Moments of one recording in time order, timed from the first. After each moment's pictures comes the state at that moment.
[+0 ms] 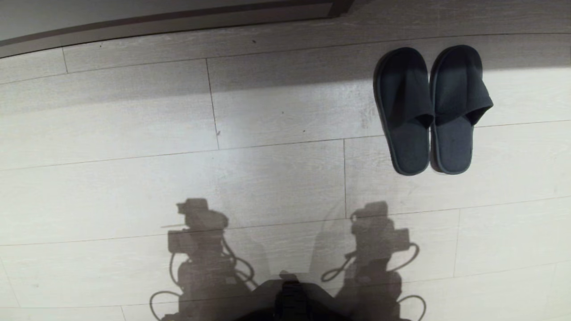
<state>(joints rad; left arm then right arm) 0.01 0.00 0.00 0.00 0.00 -0.01 0.01 0.06 -0.10 -0.01 0.04 -0.09</state>
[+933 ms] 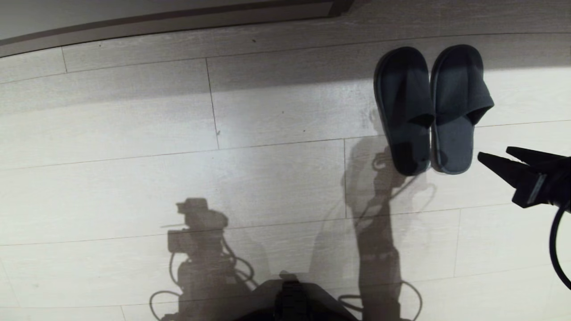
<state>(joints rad) 0.01 0.00 0.00 0.00 0.00 -0.02 0.05 1.20 -0.60 -0.58 0.07 -0.11</state>
